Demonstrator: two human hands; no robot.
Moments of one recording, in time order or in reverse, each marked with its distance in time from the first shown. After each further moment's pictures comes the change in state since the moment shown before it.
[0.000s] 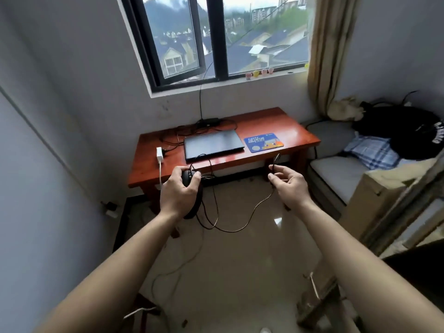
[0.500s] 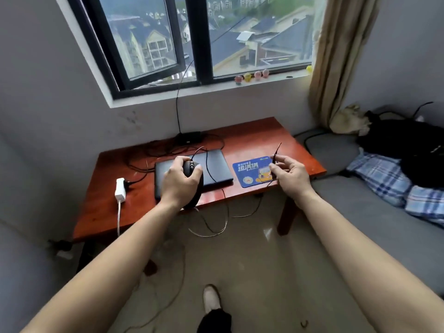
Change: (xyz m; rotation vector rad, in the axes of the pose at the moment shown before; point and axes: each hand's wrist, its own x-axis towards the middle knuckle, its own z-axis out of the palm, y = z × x) left_hand 0.312 0.018 0.178 0.005 -0.078 -0.012; right_hand 0.347 0.016 0.034 -0.019 -0.004 0.023
